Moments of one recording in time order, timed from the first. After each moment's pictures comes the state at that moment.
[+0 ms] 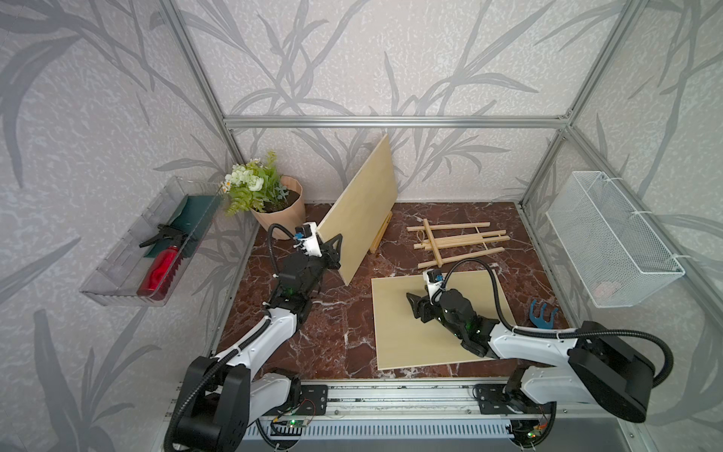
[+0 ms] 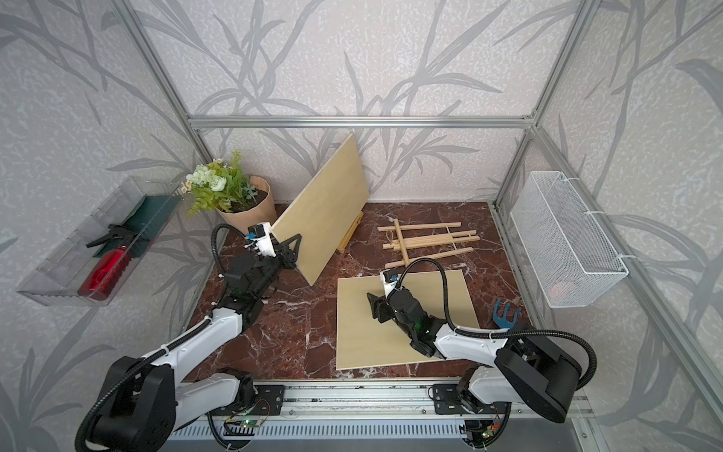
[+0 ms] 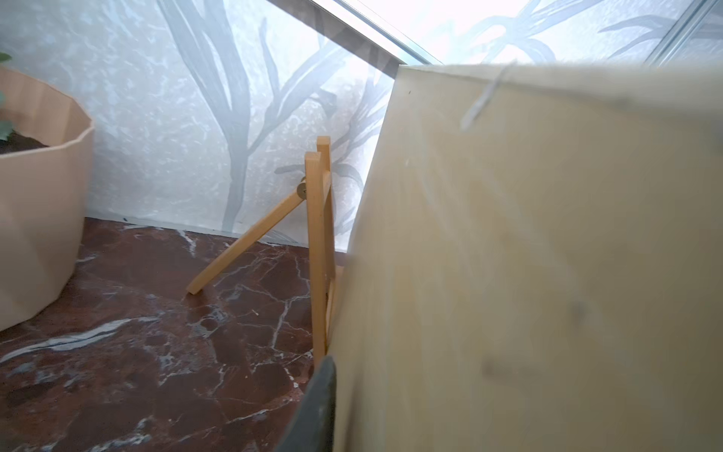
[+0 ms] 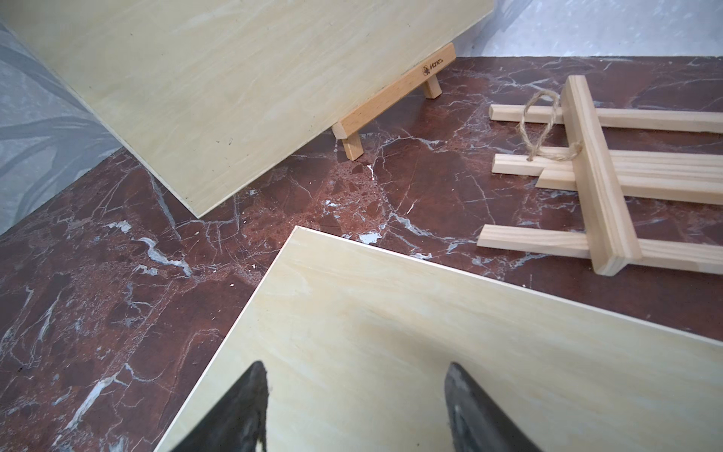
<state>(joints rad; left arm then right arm) -0.22 1.14 0.52 0.61 0.17 -0.43 0.86 1.31 0.39 0.49 0.24 0.34</state>
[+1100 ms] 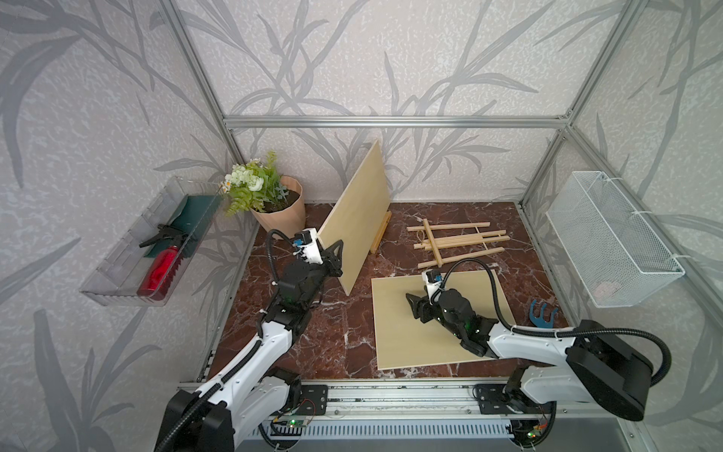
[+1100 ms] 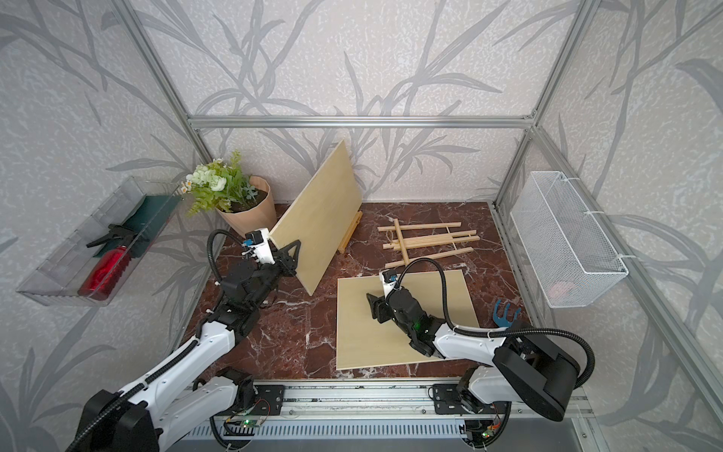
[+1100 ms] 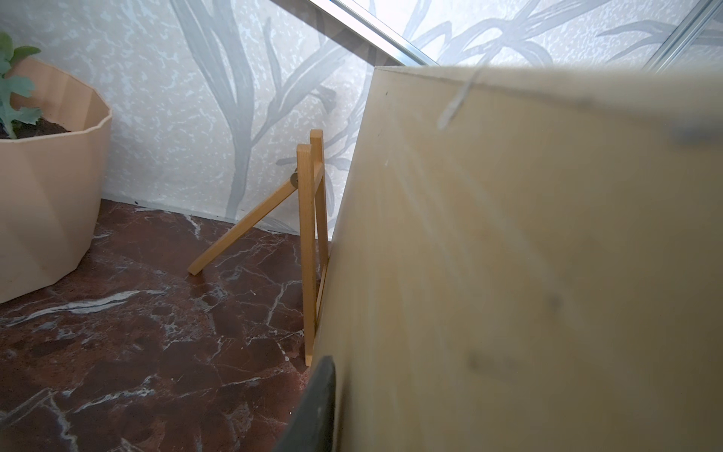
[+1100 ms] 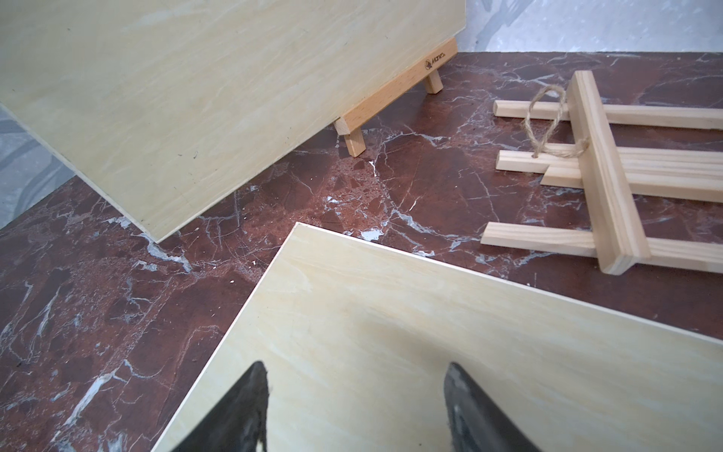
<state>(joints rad) -0.31 0.96 0.50 0.43 0.04 -0.45 0.86 1.32 0.40 0.49 0.23 0.34</state>
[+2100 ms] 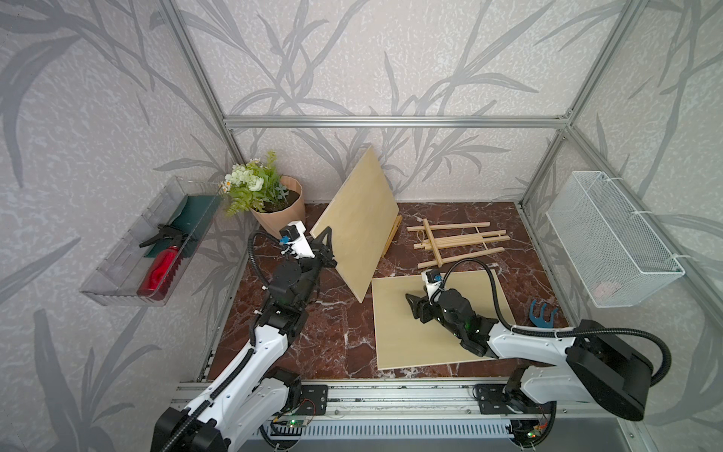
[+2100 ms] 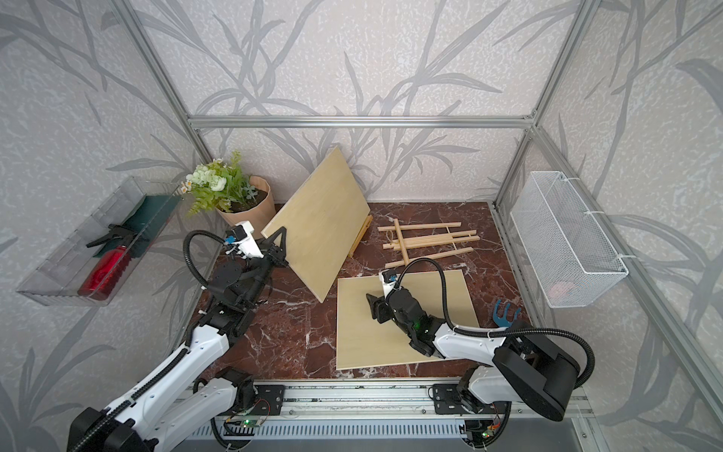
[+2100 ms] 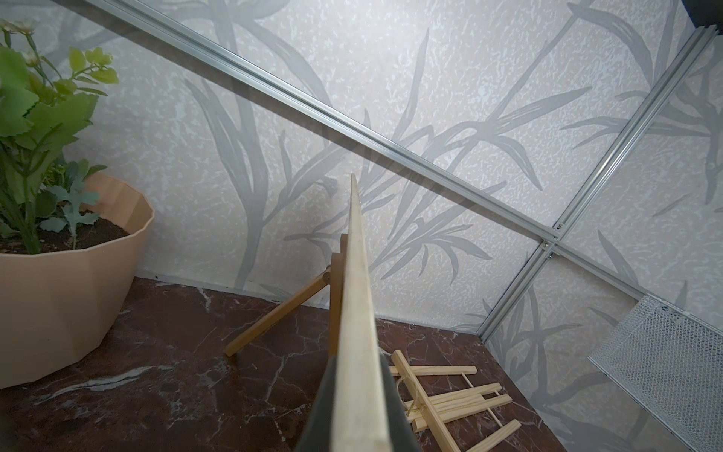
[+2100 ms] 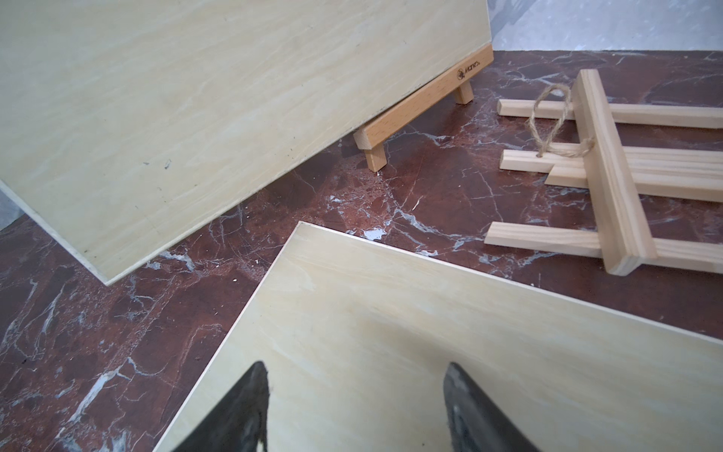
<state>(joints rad) -0.33 0.90 0.56 0.48 -0.07 -0.44 0.86 1.32 0.40 0.49 0.23 0.34</state>
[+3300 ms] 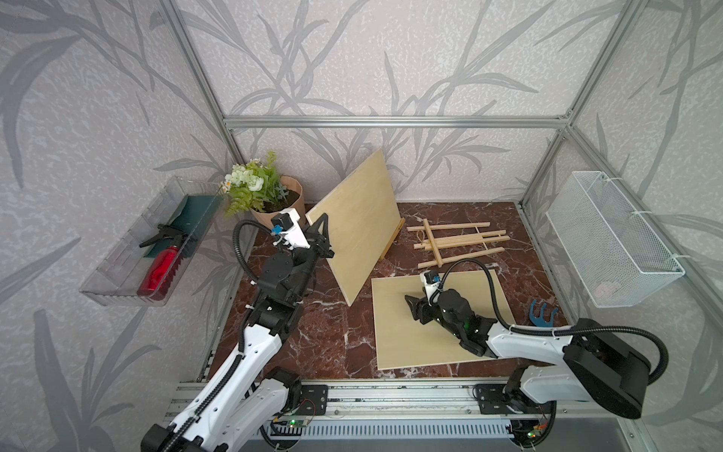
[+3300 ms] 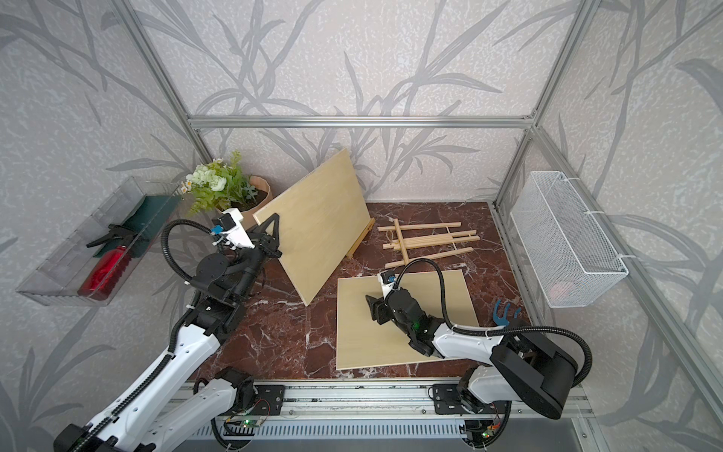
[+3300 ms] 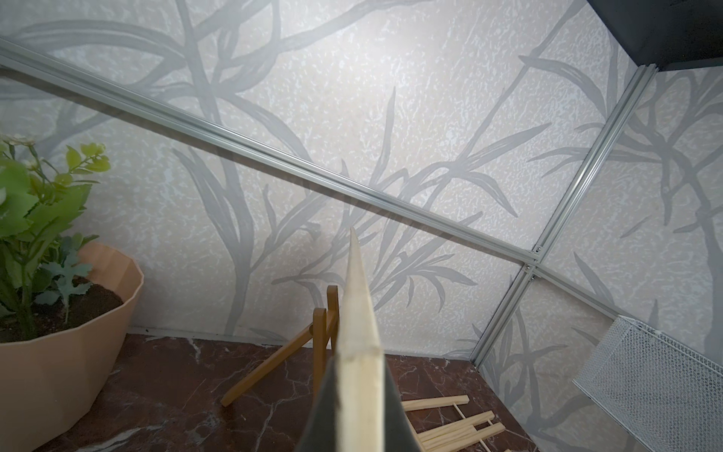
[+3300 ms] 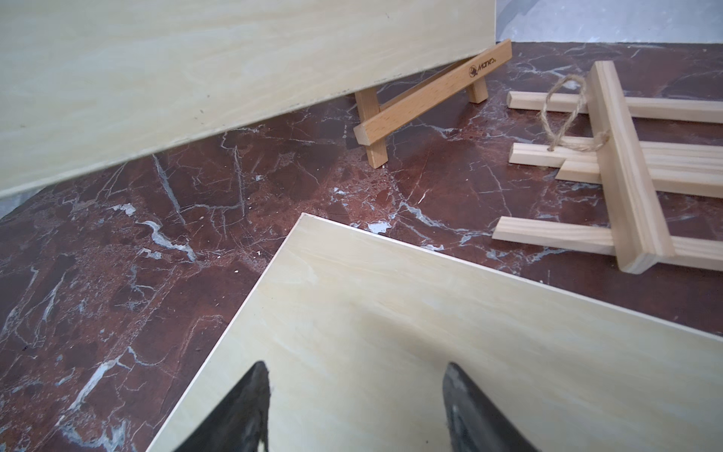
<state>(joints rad) -0.35 0.86 0.73 0.35 -0.08 -0.39 0.86 1.34 0.40 0.49 0.21 0.33</state>
